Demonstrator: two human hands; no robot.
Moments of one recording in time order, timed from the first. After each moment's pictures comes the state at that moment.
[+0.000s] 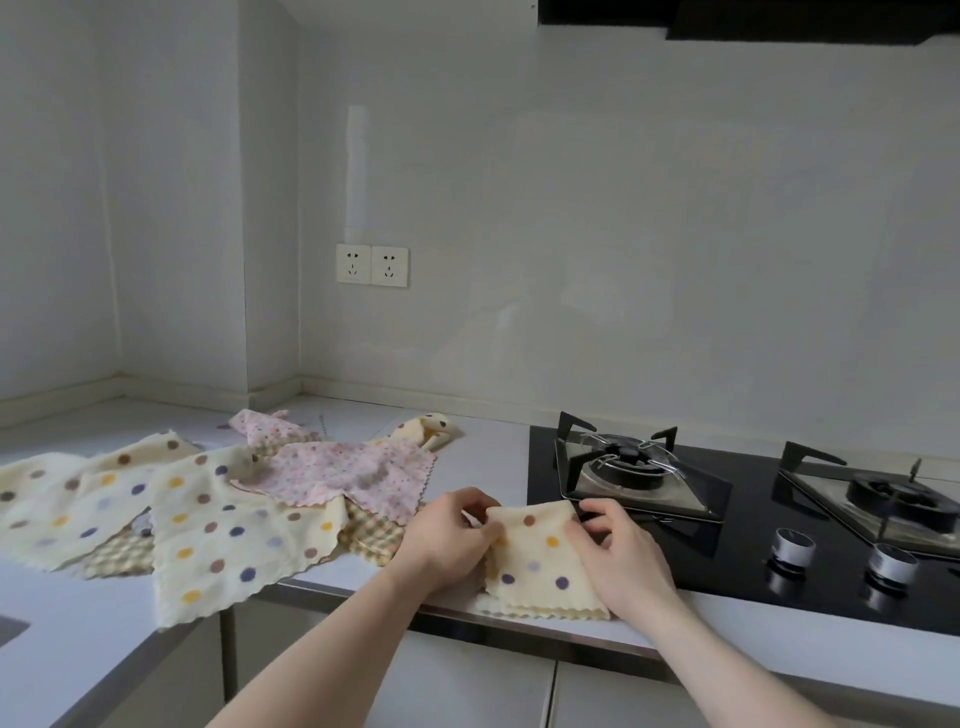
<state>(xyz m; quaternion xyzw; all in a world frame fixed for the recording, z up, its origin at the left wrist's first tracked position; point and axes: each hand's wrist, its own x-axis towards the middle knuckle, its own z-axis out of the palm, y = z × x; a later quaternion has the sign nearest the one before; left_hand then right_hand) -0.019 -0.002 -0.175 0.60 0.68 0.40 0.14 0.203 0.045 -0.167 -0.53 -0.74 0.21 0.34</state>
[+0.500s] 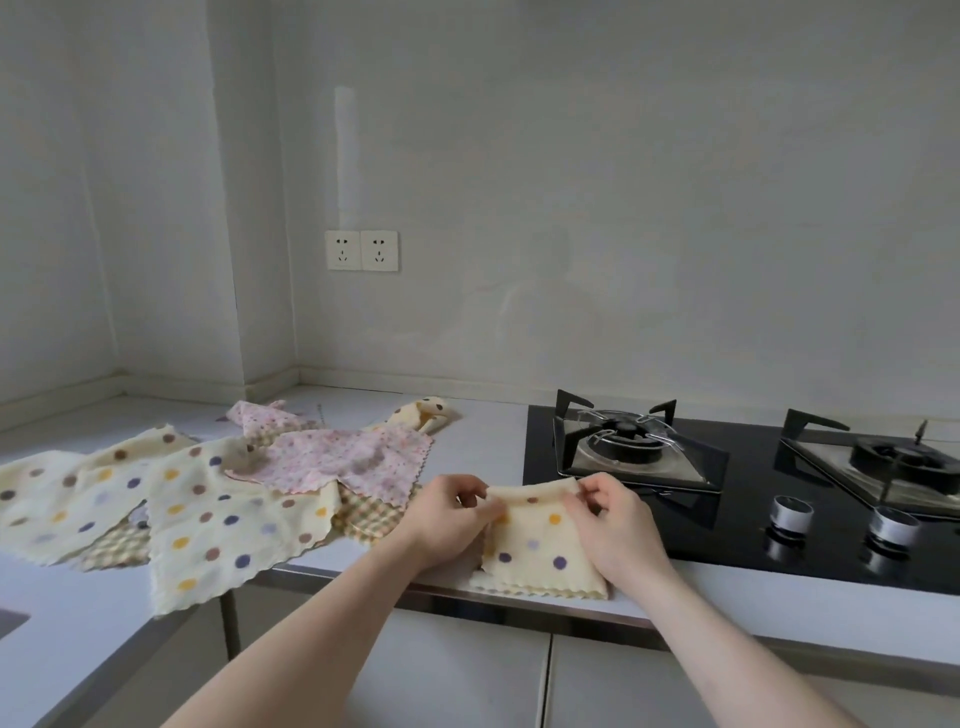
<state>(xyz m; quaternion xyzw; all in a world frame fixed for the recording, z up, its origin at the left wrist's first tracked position) -0.017 -0.004 -0.174 0.60 0.66 0.42 0.19 0.201 0.050 -0.171 -0.49 -0.72 0.27 0.41</state>
